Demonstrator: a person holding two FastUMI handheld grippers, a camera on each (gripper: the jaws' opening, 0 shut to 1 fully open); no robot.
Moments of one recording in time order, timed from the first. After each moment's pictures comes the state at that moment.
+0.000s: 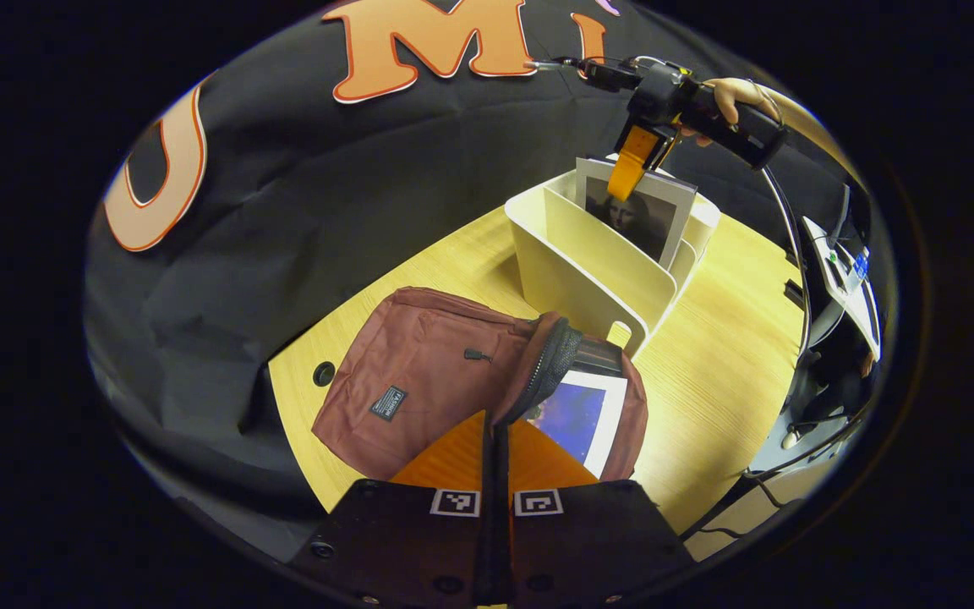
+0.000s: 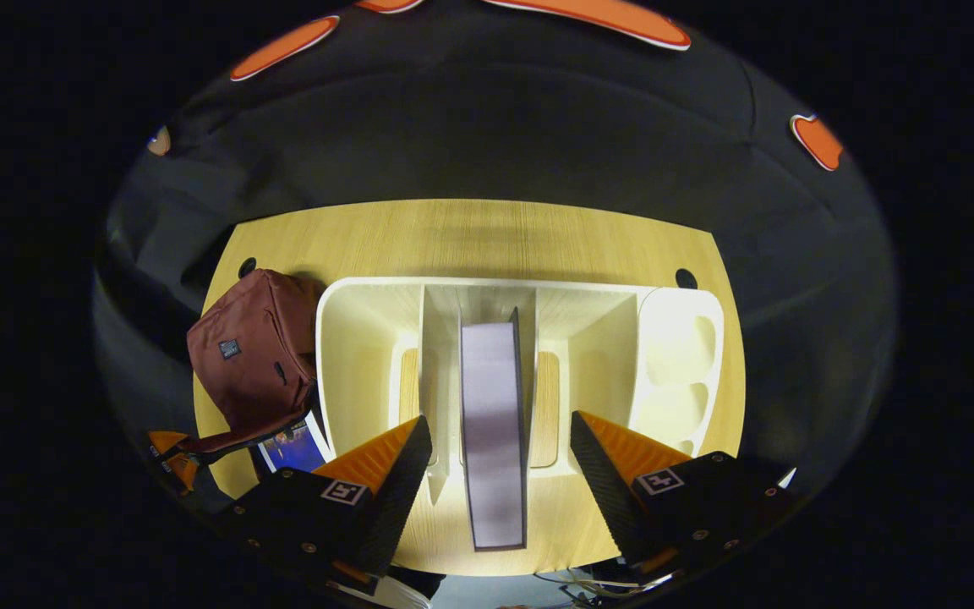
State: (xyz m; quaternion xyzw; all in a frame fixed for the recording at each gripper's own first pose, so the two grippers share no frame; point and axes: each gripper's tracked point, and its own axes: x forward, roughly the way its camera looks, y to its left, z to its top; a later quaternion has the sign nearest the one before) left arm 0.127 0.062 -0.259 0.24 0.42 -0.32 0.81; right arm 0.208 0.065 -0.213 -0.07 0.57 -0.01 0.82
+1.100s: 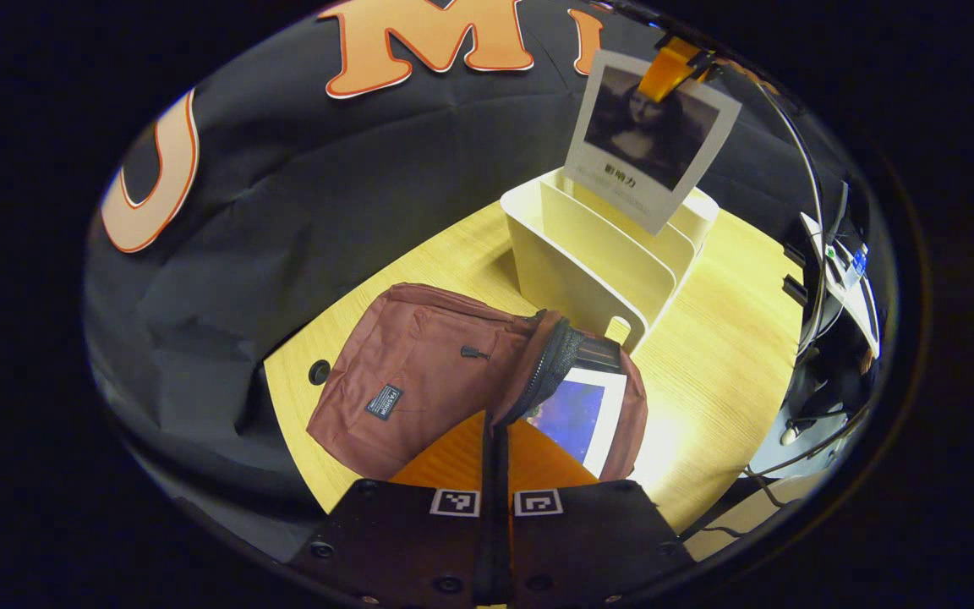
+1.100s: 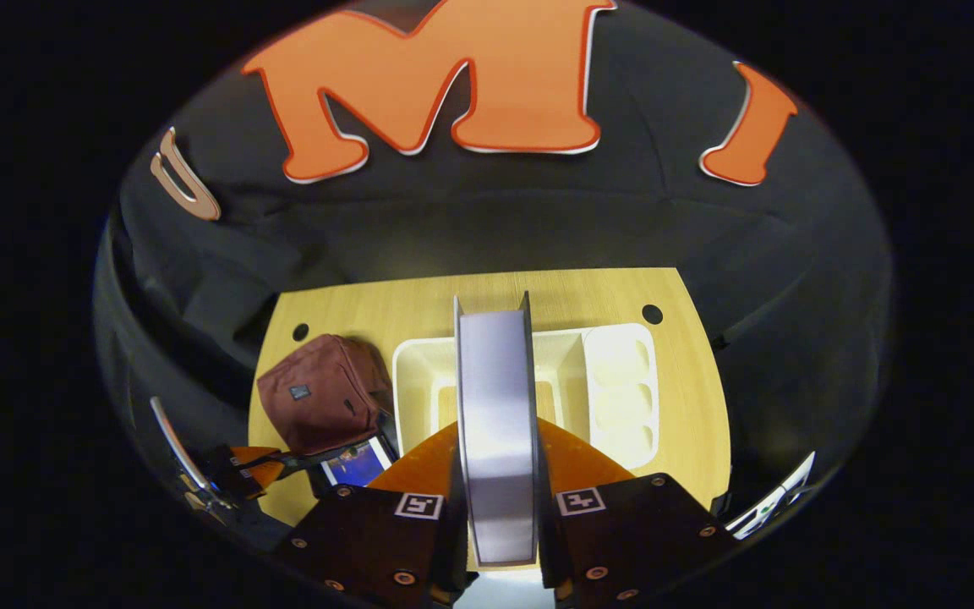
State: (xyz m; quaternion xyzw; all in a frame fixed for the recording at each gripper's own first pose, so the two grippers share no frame) left arm 0.131 0.061 -0.263 0.25 0.42 -0.33 0.81; right arm 0.149 0.076 -0.042 0.01 0.44 -0.02 0.90
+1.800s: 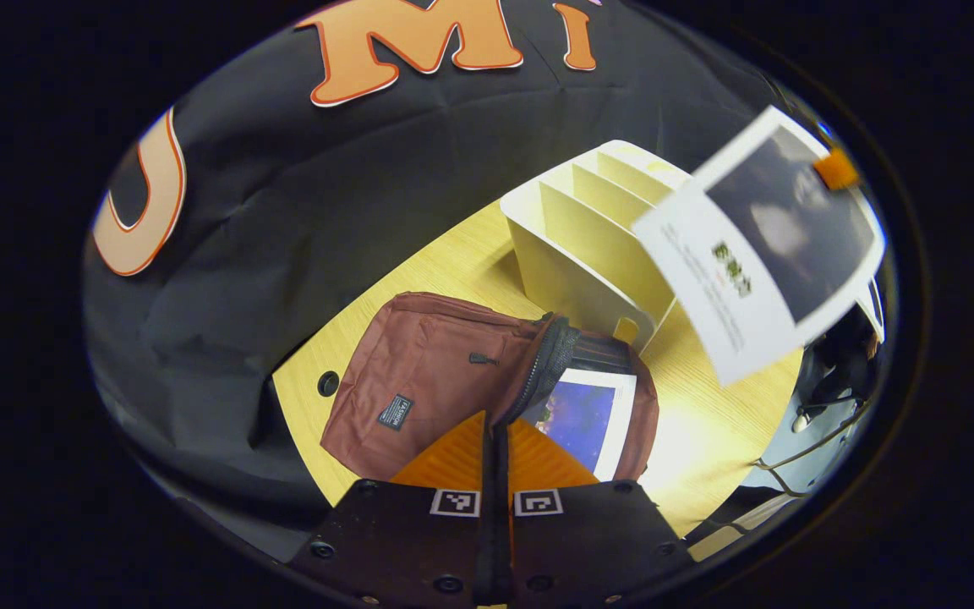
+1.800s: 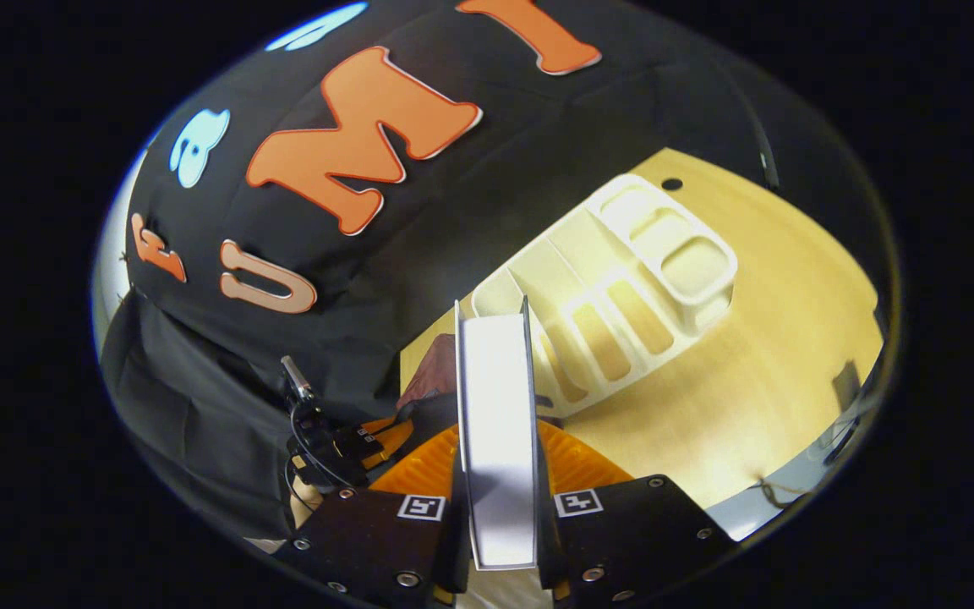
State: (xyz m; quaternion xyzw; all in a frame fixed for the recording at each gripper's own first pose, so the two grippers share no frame) left arm 0.141 0.056 -0.259 0.27 0.42 -0.33 0.80; right arm -0.024 0.123 -0.132 0.37 0.38 0.06 0.85
